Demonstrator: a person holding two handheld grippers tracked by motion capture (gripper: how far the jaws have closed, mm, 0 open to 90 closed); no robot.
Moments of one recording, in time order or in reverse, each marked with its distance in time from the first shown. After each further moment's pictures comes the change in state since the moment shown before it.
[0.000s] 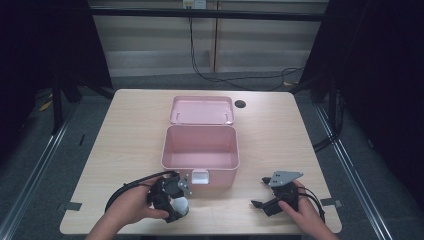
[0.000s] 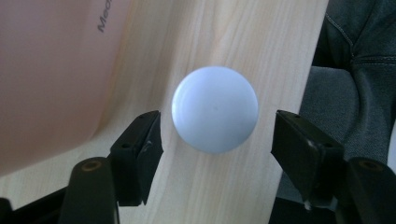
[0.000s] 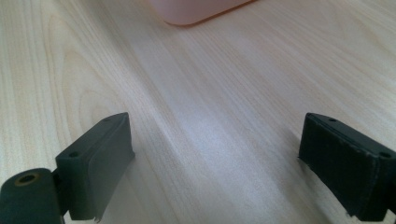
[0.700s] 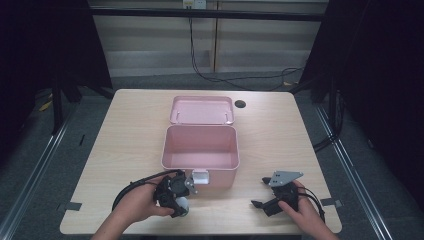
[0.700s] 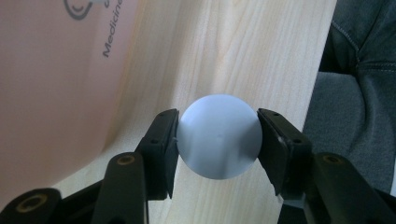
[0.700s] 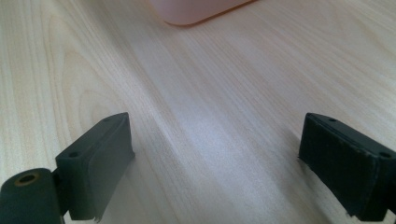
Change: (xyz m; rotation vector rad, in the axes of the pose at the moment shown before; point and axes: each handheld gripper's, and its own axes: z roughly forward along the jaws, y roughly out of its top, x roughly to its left) left arm -0.001 0.012 0.002 0.013 0.014 0.014; right arm 0.000 0.000 0.000 0.000 0.000 0.000
